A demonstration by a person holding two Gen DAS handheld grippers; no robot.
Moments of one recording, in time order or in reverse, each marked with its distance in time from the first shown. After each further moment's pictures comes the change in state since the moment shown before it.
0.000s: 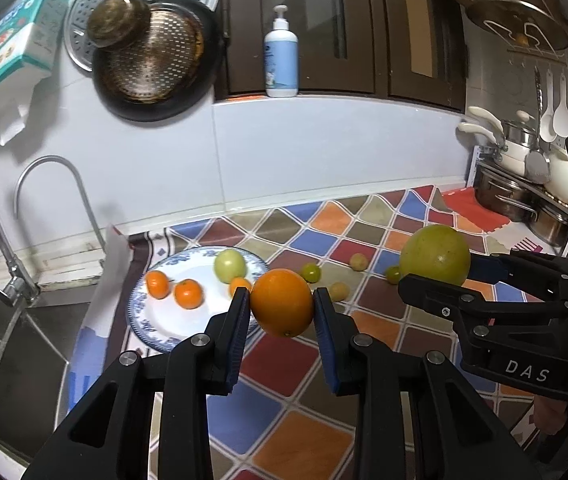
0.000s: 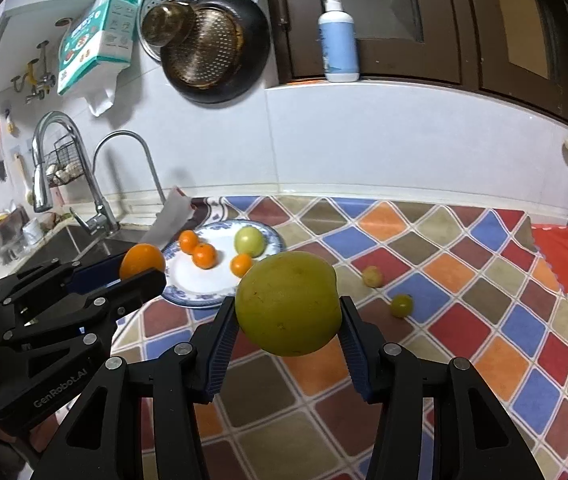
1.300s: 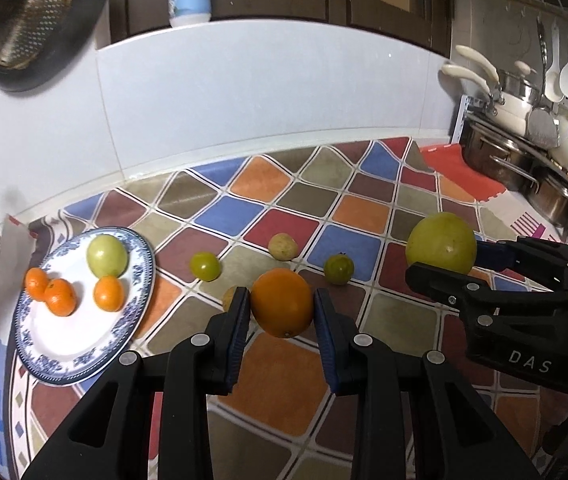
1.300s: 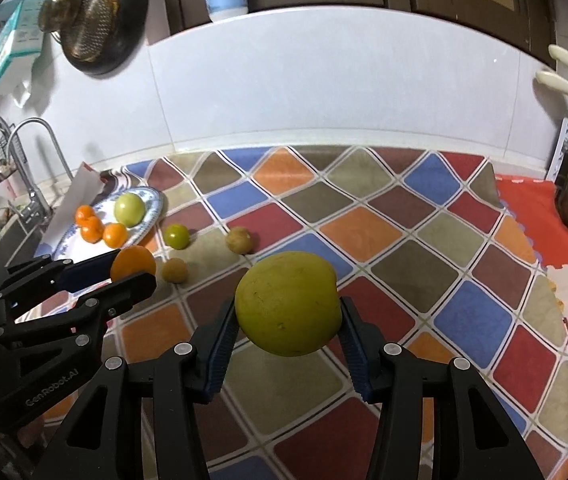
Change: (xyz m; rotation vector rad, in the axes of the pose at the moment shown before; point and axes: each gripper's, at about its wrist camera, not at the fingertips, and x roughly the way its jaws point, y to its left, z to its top) left arm 0.126 -0.104 0.008 0.027 0.158 -0.095; right arm 0.050 -0.136 -0.017 0.067 0.137 -0.102
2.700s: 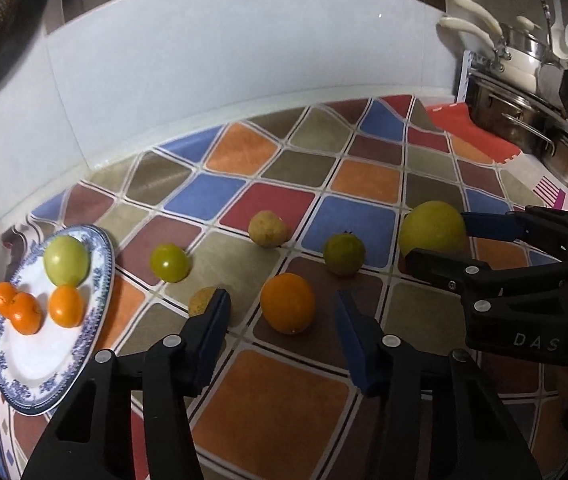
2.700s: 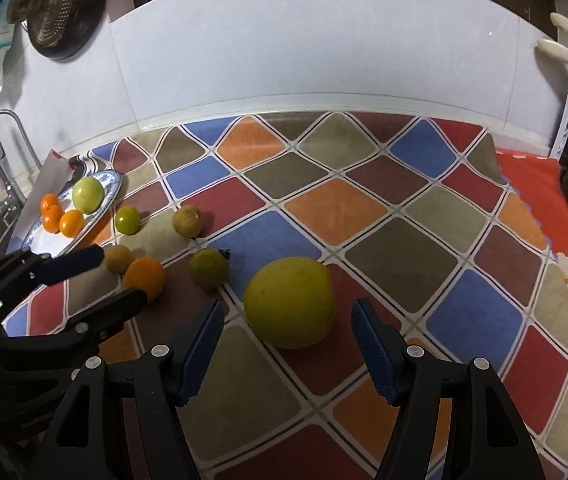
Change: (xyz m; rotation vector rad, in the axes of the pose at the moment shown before) left arm 0.071 -0.015 0.000 0.079 0.100 0.006; right arm 0.052 -0.034 -0.002 0.027 0.087 -0.030
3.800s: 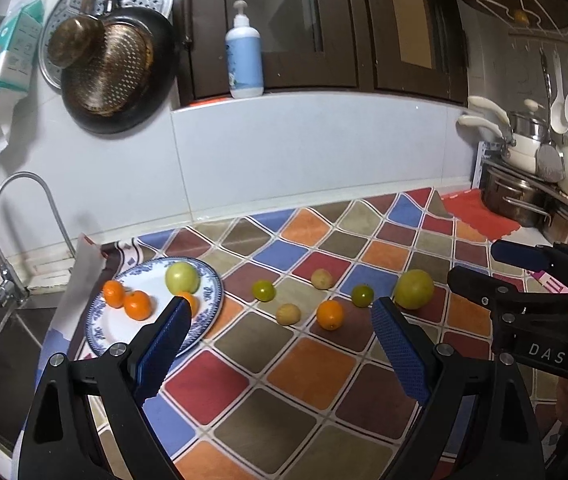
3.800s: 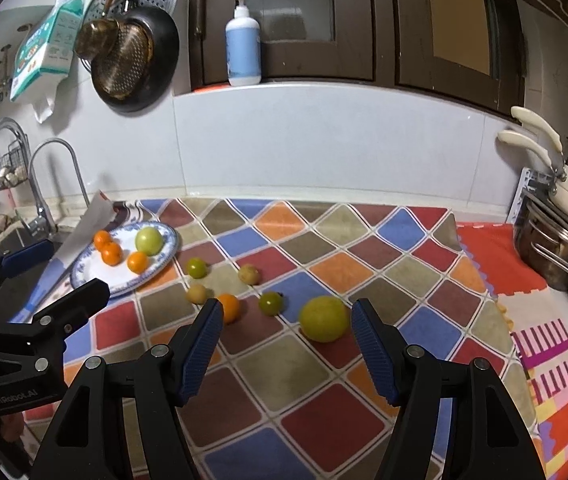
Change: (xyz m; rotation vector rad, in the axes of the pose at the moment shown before) left arm -0.145 0.013 -0.027 -0.118 -0.273 0.161; right arm -0.125 0.049 -0.013 -0.064 -0.240 -0.050
